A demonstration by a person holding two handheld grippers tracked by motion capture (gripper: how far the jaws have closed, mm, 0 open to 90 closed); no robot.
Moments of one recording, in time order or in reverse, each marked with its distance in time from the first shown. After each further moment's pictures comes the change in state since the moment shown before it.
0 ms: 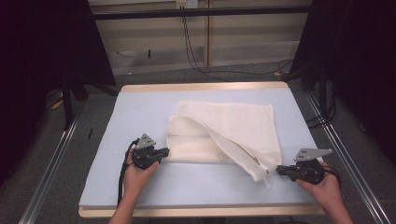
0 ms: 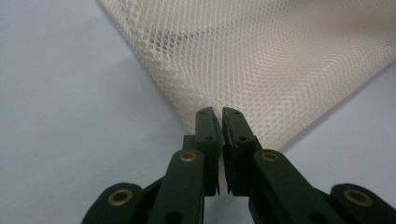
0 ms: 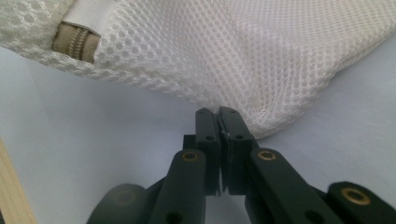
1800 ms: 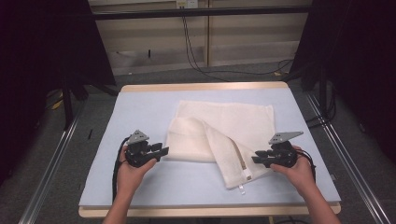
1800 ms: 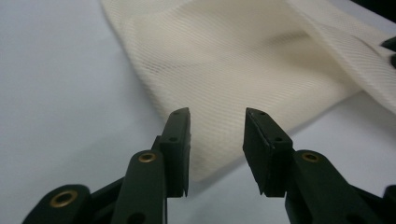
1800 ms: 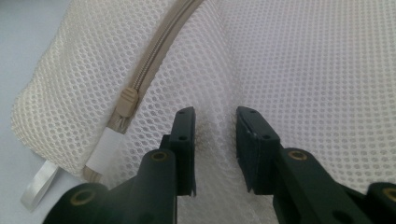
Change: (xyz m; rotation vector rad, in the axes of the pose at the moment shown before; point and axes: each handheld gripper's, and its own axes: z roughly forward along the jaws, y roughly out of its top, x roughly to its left) left arm -0.007 0.017 -0.023 -0.026 -0.052 -0.110; right arm 0.007 0.061 0.050 -0.009 0.067 0.030
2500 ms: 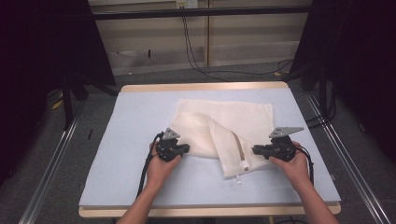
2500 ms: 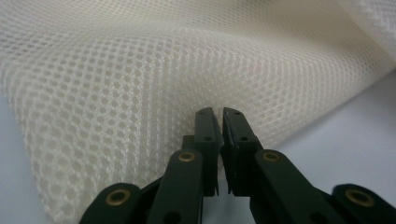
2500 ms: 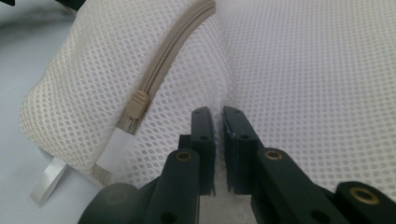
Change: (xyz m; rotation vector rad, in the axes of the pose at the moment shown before) left arm -0.013 0.020 0.093 0.072 0.037 0.072; right arm -0.014 0.011 0.007 -0.075 -0.046 0.020
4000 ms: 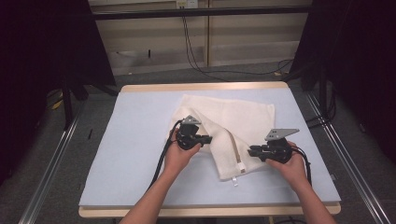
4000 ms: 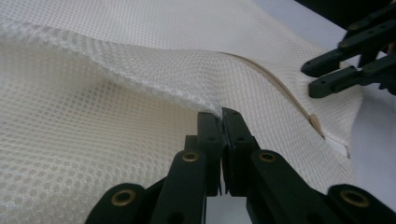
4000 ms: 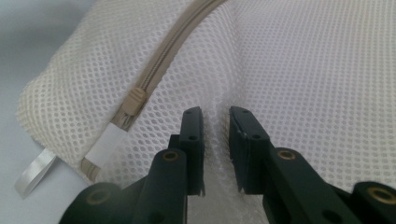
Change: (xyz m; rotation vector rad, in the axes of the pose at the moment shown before) left arm -0.050 0.050 0.004 -0.001 -0.214 0.047; right arm 0.007 -0.002 0.008 -0.009 0.048 -0.076
